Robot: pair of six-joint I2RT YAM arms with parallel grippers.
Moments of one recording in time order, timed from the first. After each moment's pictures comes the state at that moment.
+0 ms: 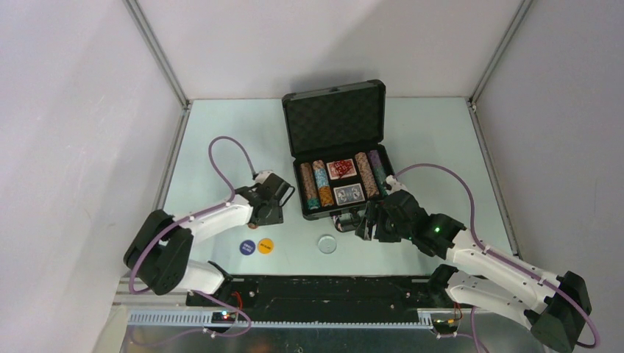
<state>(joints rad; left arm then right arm) -0.64 1.38 0.71 -0.55 -0.36 -0.70 0.84 0.87 0.62 -0.56 0.04 0.81</state>
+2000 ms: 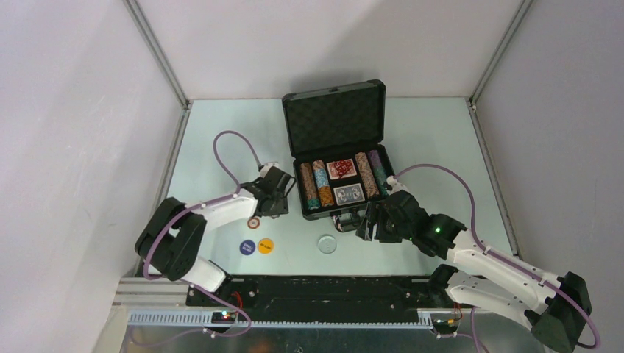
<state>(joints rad) -0.58 1.50 0.74 -0.36 -0.31 -0.62 0.84 0.86 0.62 -0.57 0.04 0.82</state>
